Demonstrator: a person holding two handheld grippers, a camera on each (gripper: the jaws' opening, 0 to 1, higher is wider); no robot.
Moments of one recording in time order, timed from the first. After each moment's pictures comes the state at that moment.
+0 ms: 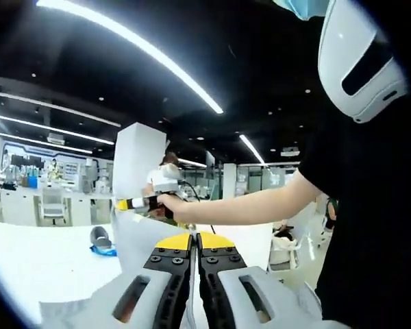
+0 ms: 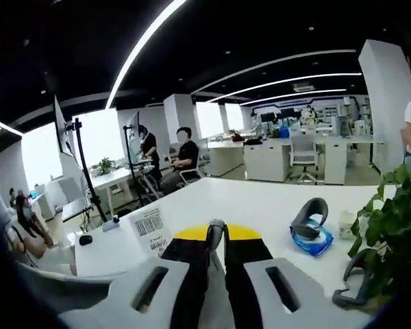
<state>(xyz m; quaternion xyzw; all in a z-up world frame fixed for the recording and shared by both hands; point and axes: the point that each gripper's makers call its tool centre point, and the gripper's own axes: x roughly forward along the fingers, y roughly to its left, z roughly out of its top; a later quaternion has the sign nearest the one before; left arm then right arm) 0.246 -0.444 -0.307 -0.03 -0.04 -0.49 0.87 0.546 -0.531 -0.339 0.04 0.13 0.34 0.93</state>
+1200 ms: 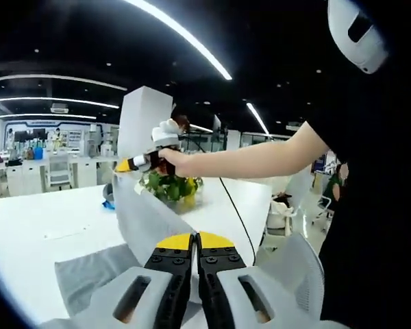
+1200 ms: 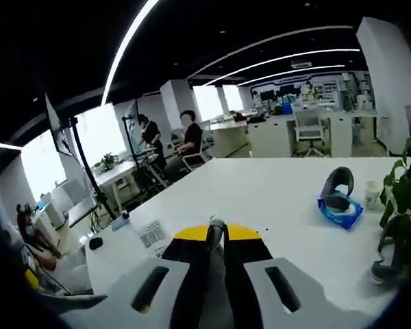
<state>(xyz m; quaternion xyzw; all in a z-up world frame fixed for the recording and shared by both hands) 0.234 -0.374 -0.384 0.00 0.07 -0.50 0.87 0.542 -0.467 -0.383 0.05 0.19 0.34 0.92</state>
